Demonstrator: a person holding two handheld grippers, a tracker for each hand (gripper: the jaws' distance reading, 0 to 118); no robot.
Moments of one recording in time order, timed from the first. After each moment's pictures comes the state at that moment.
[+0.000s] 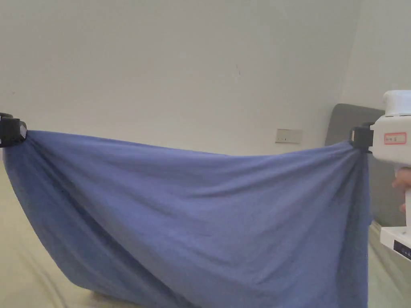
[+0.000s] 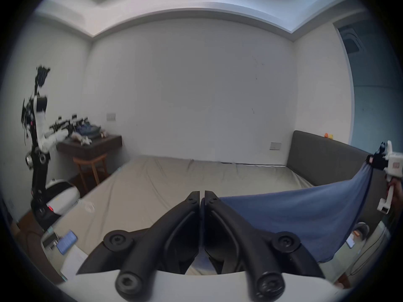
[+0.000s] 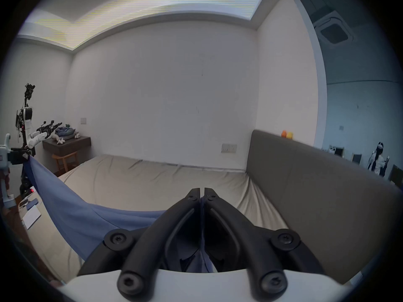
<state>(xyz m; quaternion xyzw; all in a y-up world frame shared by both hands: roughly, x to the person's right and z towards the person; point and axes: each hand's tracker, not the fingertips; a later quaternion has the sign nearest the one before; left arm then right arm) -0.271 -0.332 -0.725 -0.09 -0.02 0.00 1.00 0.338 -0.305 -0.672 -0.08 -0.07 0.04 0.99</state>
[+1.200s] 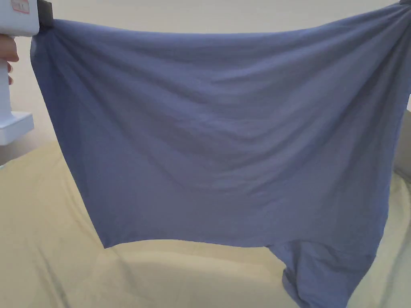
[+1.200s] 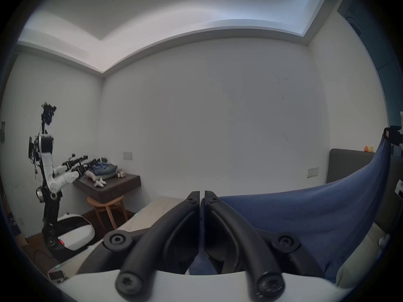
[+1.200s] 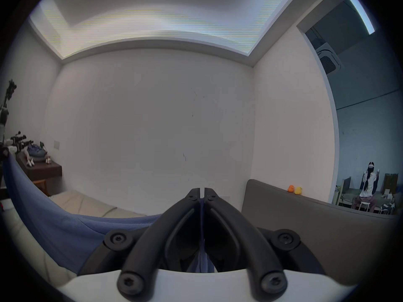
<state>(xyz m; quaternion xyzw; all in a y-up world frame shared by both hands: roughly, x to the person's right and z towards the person) -0.259 -0.276 -0.942 0.01 0.07 -0.04 1.00 0.298 -0.235 -0.930 0.06 -0.13 0.07 0.99</state>
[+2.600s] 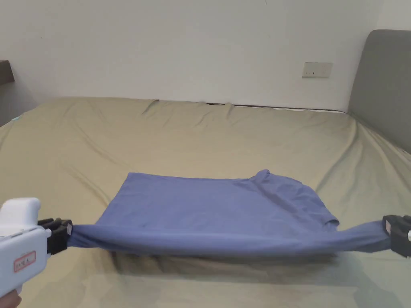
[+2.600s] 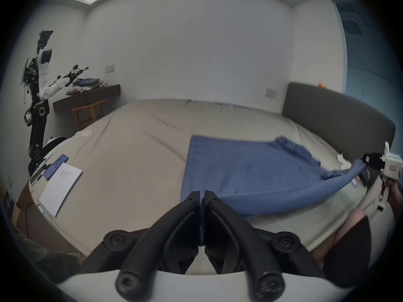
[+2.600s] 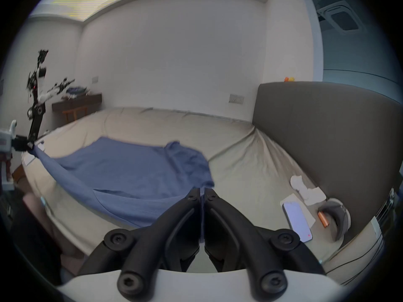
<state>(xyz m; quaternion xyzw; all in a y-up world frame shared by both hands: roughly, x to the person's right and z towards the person) -0.284 -0.604 -0.554 -0.26 -0.05 0.01 0.96 0.326 -0.590 -0.493 -0.21 -0.03 0.06 0.98</state>
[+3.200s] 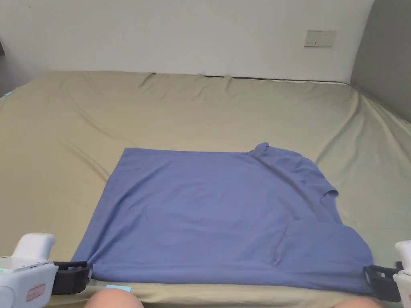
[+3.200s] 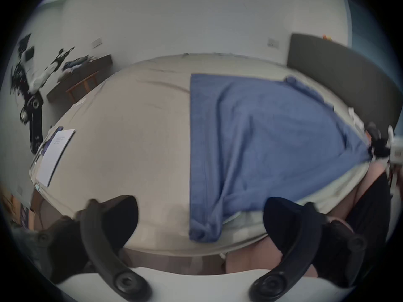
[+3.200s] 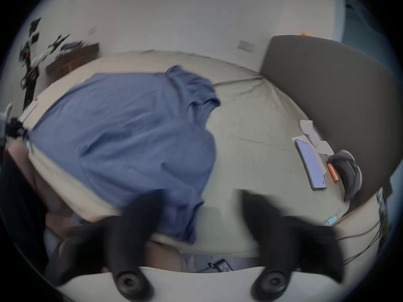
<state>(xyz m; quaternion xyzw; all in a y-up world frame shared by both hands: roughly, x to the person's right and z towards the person) -0.300 -0.693 -0.557 -0.38 -0.04 -0.03 0.92 0.339 -0.687 -0.485 -0.36 -0.06 0.07 0.93</state>
